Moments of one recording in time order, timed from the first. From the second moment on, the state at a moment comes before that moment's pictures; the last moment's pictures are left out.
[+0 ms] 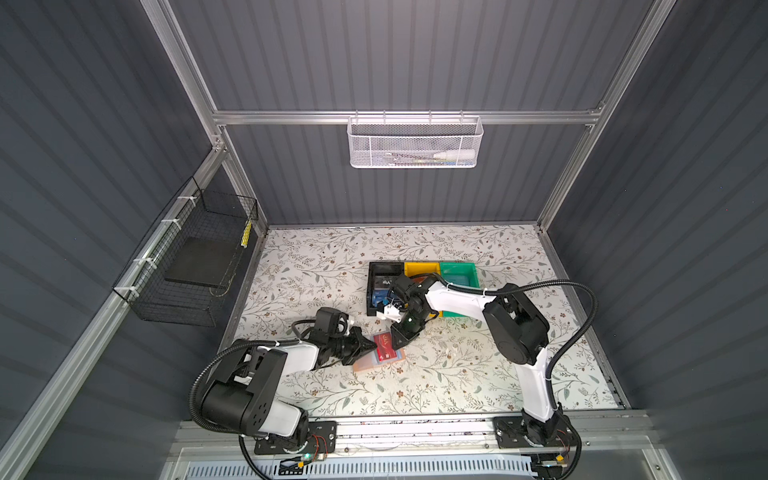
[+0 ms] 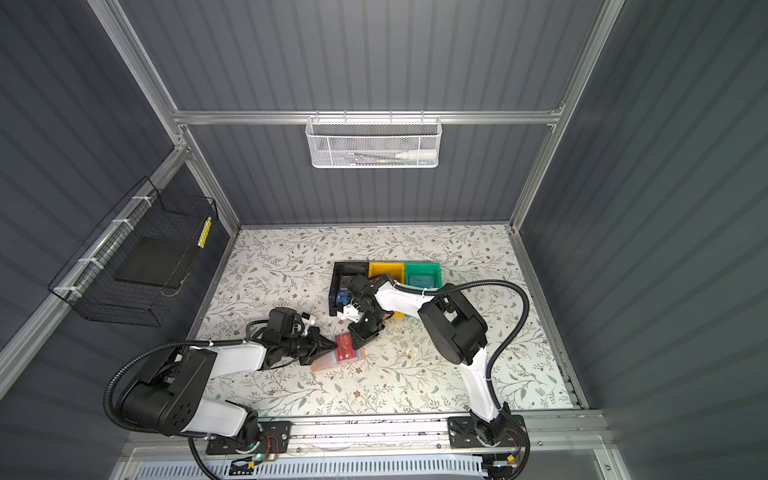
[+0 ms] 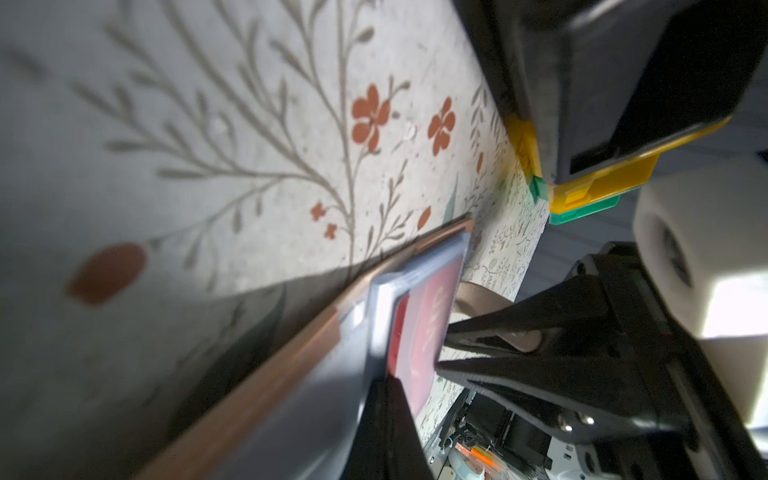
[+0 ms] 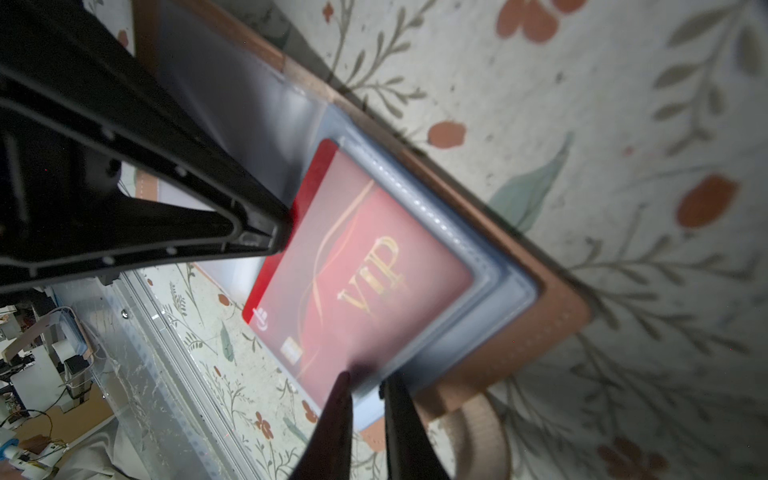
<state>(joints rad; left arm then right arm) -0.37 1.46 0.37 0.19 0.71 -0.99 0.80 2.11 1.47 -0.82 -0.53 -0.01</state>
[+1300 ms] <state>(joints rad) -0.33 1.35 0.35 0.03 0.69 -0.90 0.80 2.11 1.48 -0.83 -0.55 -0.01</state>
